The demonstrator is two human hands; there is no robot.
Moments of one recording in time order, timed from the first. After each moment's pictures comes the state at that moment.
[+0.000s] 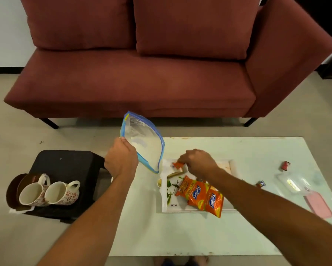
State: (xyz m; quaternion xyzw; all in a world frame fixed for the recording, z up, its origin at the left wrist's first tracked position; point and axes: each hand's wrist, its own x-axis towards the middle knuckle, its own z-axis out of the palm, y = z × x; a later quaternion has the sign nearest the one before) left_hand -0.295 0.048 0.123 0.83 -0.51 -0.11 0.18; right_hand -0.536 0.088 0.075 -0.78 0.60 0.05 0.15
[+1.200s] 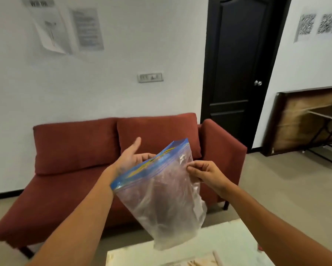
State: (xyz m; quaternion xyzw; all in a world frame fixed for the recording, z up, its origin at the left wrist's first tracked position) left_hand -0.370 -0.034 0.511 0.31 -0.46 -0.81 0.19; right_hand -0.634 0.090 0.440 -0.53 0.49 -0.55 0.43
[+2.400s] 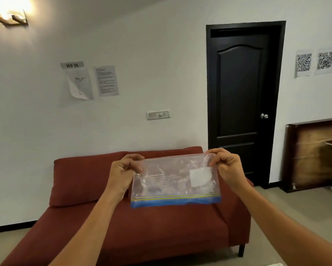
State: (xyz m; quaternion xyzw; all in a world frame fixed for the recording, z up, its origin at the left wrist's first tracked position) left_hand -0.407 0.012 0.583 0.28 -0.68 -0.36 0.57; right_hand -0.743 0.094 0.563 -0.60 0.43 -0.67 0.08
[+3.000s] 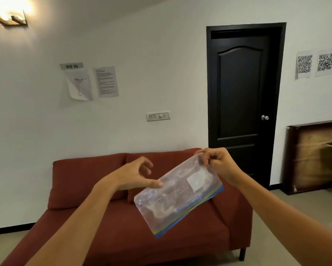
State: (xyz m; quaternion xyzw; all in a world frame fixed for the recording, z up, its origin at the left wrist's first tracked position) left_hand -0.408 0.022 0.631 0.42 -0.85 -0.25 0.17; right_hand -0.728 0.085 0.601 -0.65 0.43 -0.59 0.20
